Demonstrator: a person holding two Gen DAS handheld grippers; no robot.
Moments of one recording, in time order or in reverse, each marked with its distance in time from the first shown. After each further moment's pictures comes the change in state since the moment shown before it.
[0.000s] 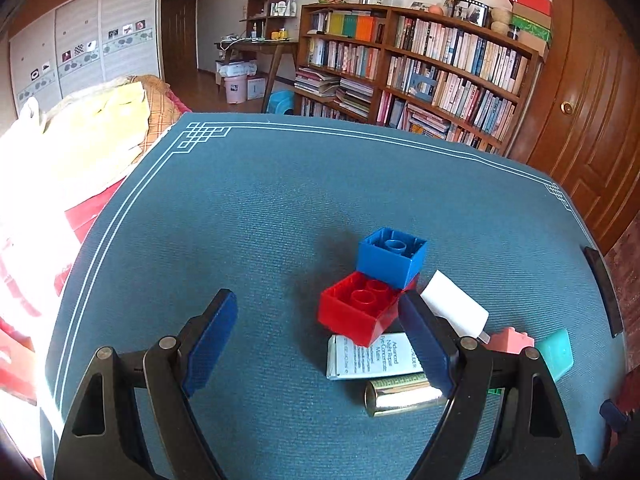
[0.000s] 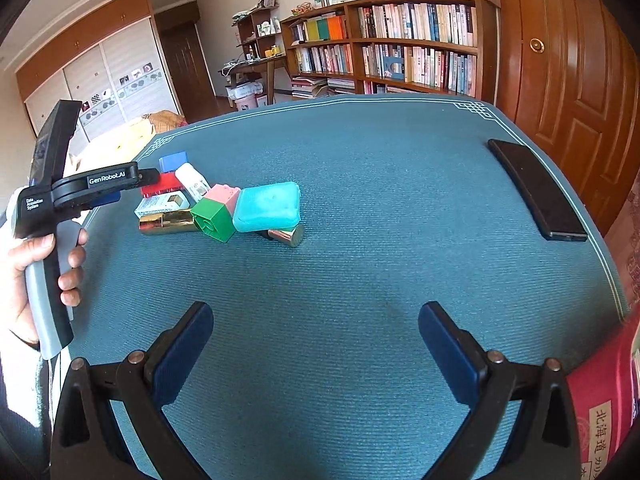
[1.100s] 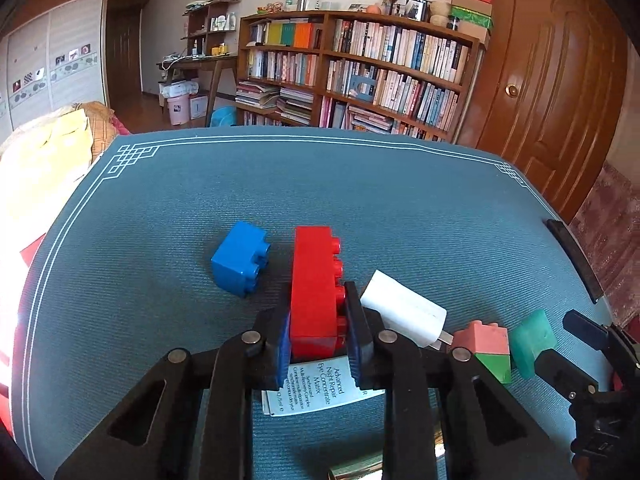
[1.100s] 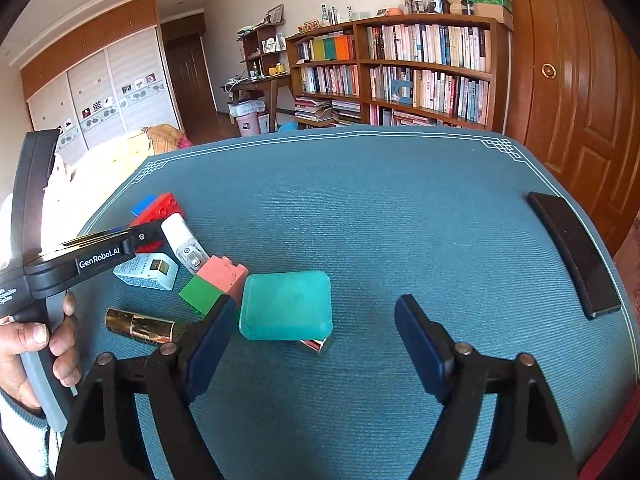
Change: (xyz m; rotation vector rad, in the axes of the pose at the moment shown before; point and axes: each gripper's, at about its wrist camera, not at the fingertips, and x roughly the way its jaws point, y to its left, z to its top) left arm 0.013 -0.025 -0.002 0.128 -0.050 -0.178; right arm 0.054 0.026 0.051 -0.032 -0.077 -0.017
